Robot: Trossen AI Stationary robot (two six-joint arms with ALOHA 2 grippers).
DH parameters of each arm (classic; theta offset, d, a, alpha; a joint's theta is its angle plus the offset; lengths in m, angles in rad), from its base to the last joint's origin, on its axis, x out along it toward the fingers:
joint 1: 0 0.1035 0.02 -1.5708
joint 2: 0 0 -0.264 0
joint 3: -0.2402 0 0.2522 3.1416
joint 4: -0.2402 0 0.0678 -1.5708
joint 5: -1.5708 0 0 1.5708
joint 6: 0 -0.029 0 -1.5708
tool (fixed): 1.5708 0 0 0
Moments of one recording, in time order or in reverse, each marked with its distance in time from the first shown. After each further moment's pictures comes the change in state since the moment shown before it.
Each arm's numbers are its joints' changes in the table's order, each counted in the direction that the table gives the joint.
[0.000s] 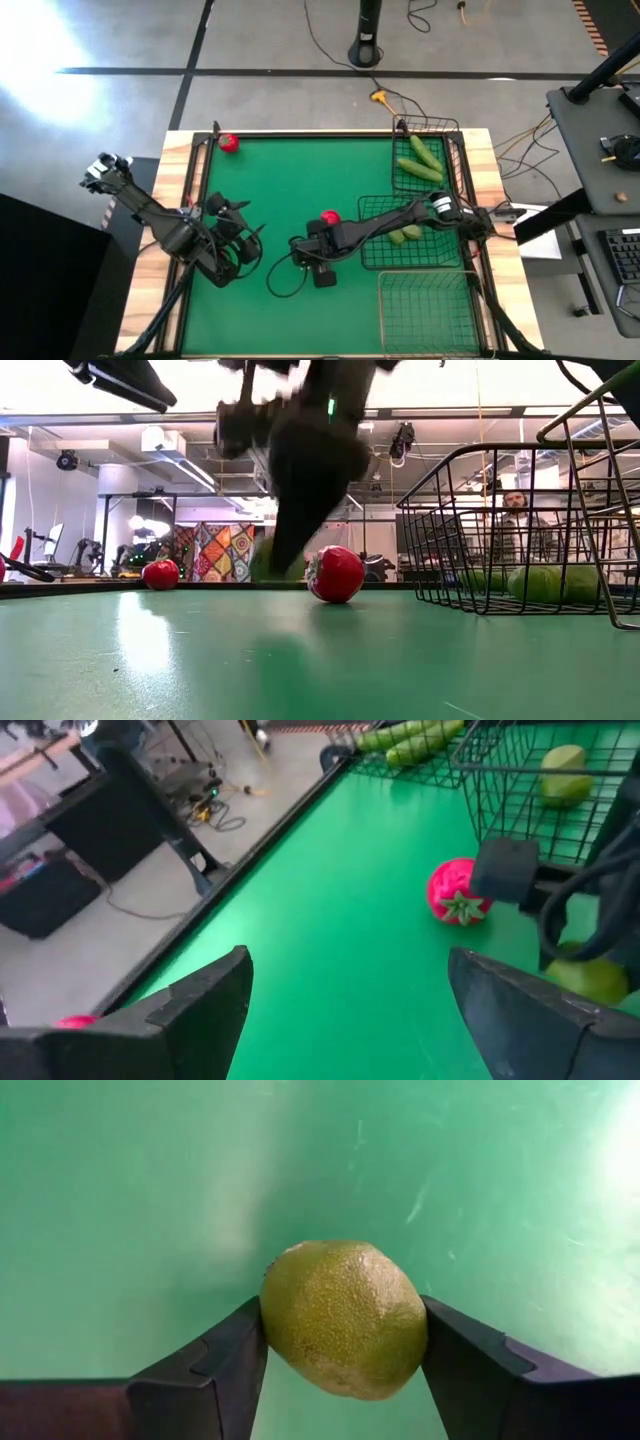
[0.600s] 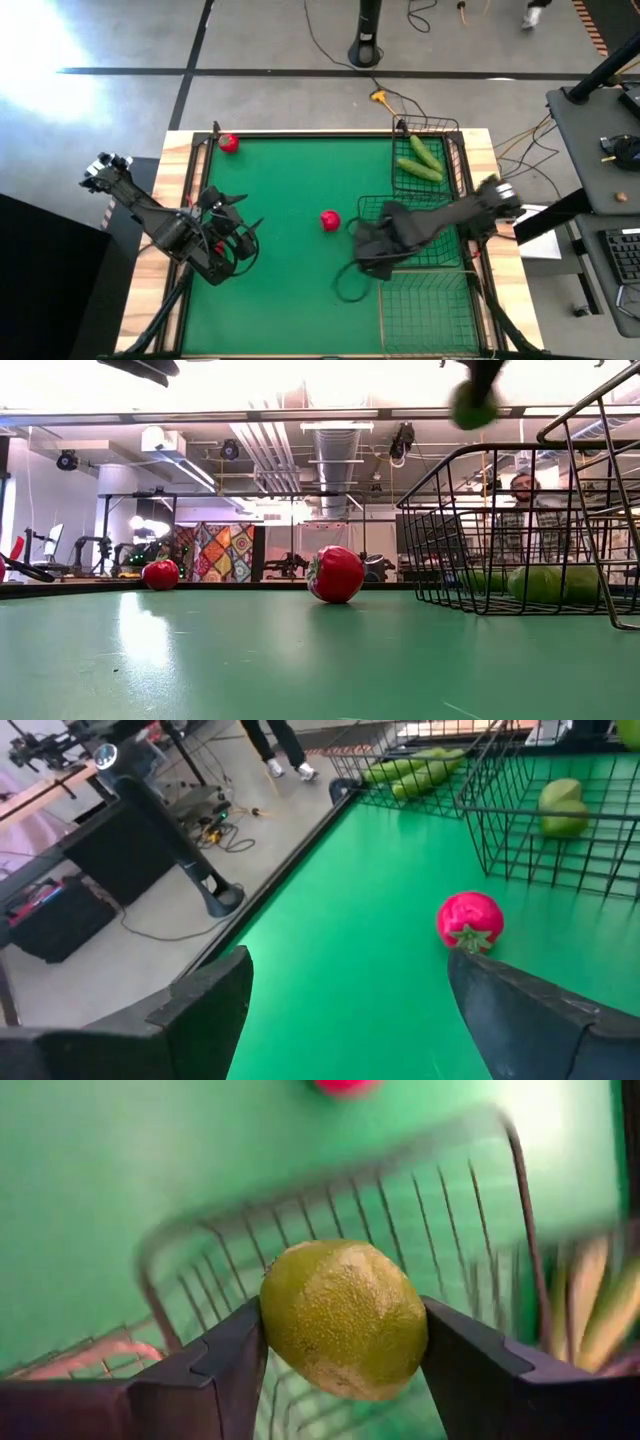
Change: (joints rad) left arm -0.001 -0.004 -0.112 -0.090 0.044 -0.050; right arm 0.159 -0.427 0.044 -0.734 -0.191 -0.648
